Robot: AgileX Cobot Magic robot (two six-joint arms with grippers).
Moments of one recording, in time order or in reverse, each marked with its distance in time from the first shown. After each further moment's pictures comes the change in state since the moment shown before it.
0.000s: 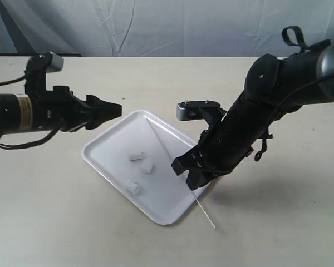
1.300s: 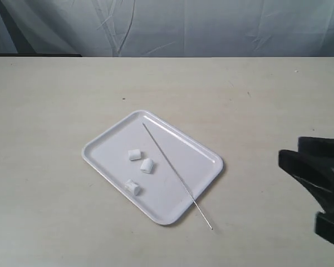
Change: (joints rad) left arm 0.312 -1.626 0.401 0.563 0.167 -0.700; right arm 0.002 -1.315 0.701 -0.018 -0.465 -0.041
